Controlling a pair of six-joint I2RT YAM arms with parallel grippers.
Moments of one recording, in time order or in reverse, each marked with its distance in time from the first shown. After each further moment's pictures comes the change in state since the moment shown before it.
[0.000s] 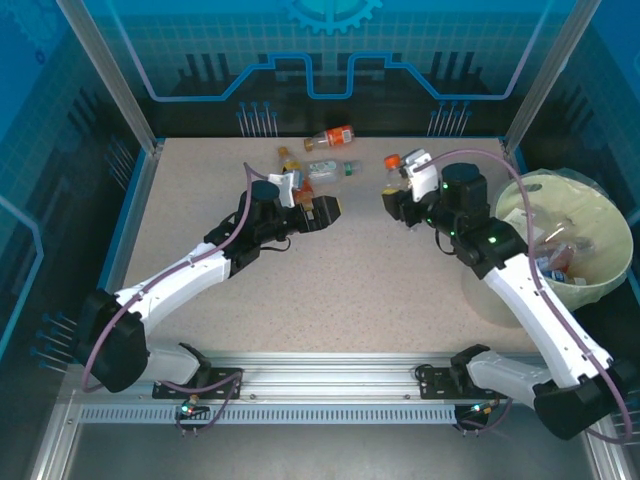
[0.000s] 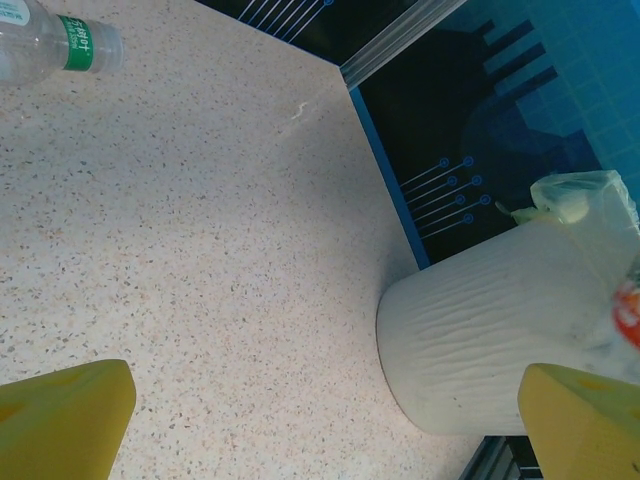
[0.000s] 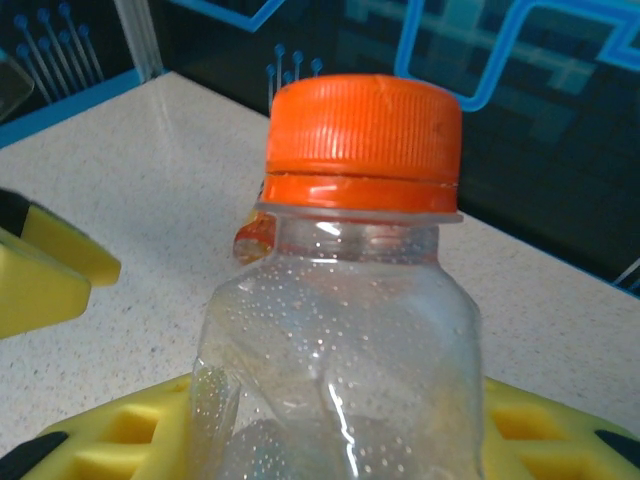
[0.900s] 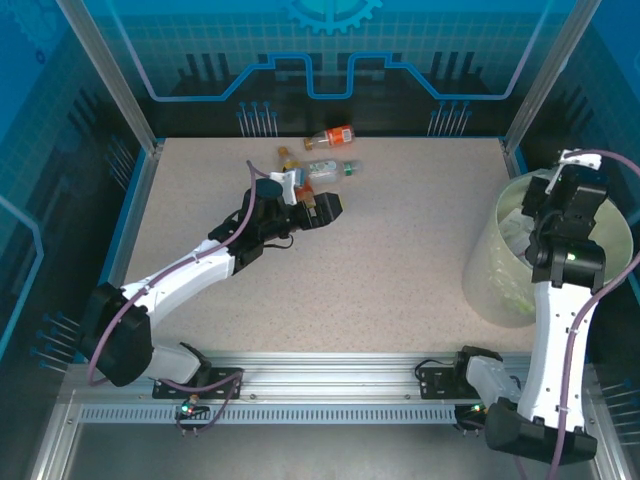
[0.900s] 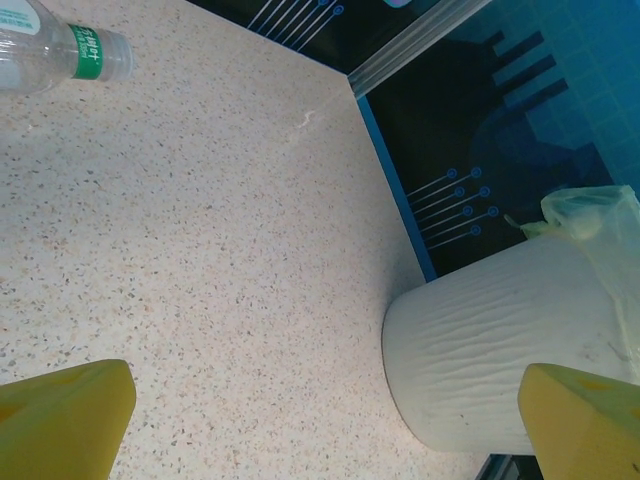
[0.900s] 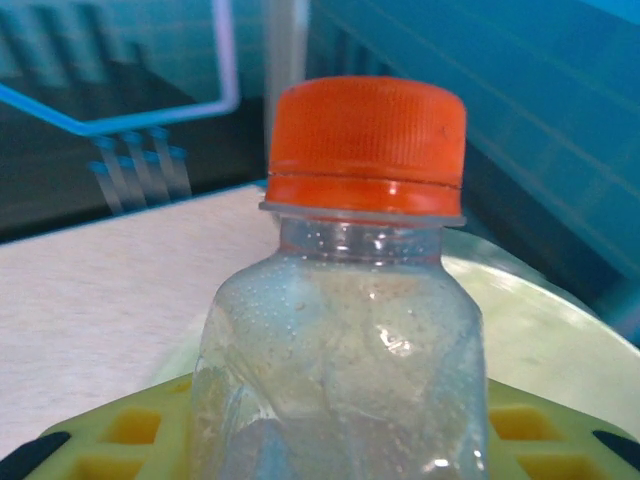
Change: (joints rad) left arm 0.000 0.037 0.016 0.021 -0.027 -0.014; right arm -0.686 -0.111 0.159 -0.308 0.381 0.127
